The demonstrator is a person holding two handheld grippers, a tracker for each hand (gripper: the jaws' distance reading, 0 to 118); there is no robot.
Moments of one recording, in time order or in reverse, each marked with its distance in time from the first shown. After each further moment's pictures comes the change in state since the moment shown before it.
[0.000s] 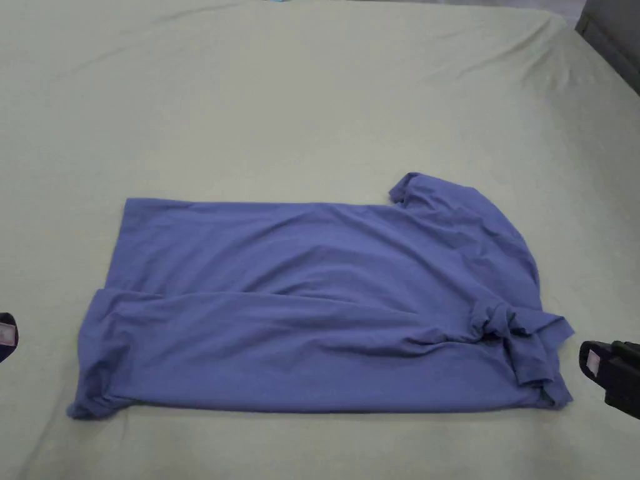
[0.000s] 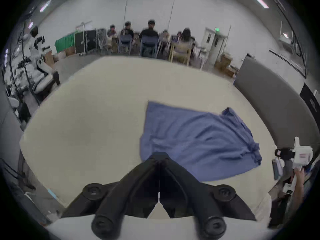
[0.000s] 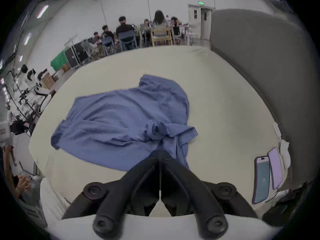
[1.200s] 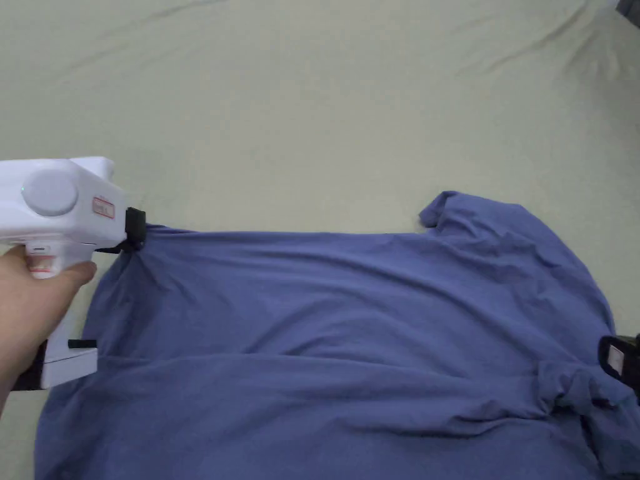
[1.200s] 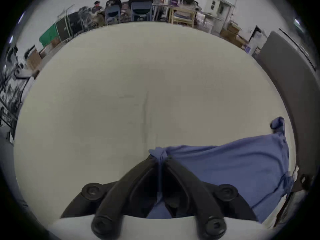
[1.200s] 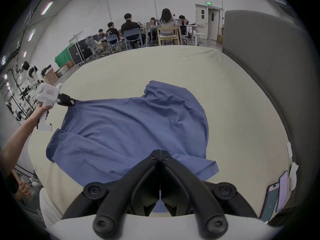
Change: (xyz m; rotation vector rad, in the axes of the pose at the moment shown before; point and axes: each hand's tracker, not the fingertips) left arm 0.022 0.109 -0.365 -0.348 -0.022 -0.119; right arm -0.009 0.064 -0.105 -0.086 0.053 0.043
